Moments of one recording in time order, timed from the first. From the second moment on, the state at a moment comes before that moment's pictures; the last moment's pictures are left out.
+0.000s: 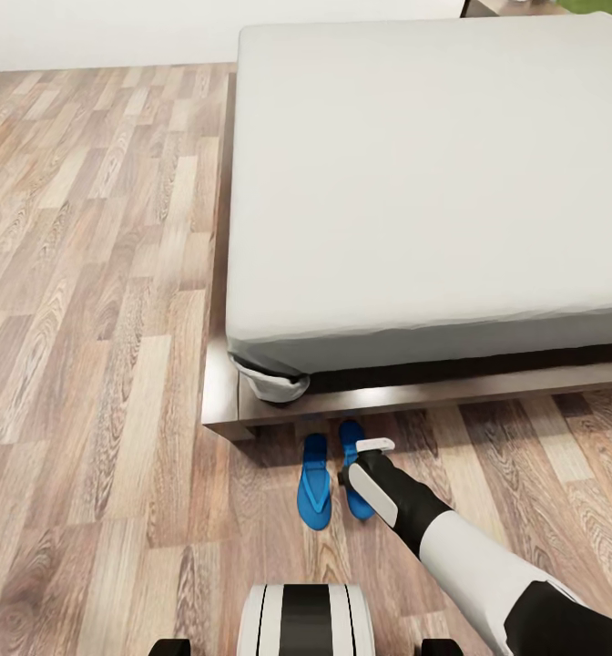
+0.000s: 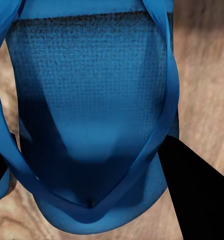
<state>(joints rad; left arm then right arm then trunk) -0.57 0.67 -0.07 -0.38 0.12 0.16 0.45 -0.84 0.07 0.67 -0.63 -0.75 0.63 -0.59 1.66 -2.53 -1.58</state>
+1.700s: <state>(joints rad) -0.57 0.70 -0.07 -0.38 0.11 0.12 0.61 -0.88 0.08 0.67 -0.63 -0.75 0.63 -0.57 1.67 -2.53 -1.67</state>
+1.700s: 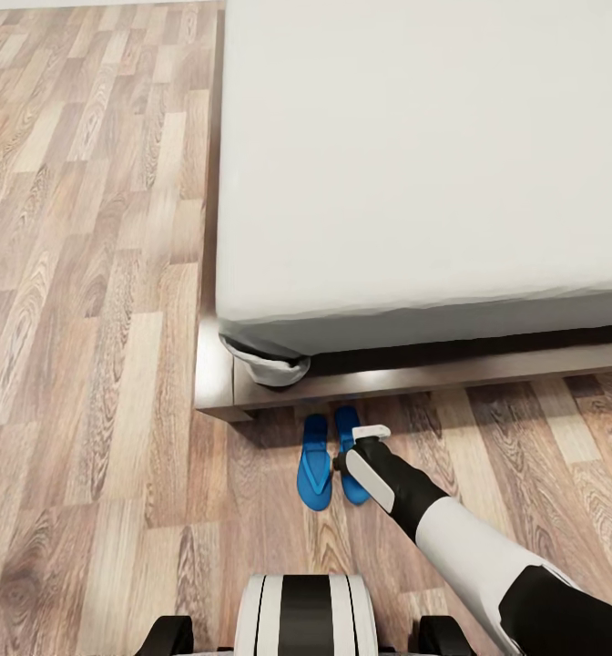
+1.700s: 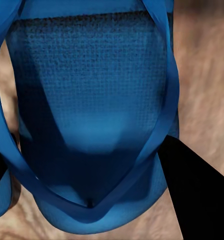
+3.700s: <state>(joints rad) -0.57 0.70 -0.08 -0.38 0.11 0.12 0.61 -0.93 0.08 0.67 -0.61 -0.75 0.63 -0.57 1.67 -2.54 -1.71</state>
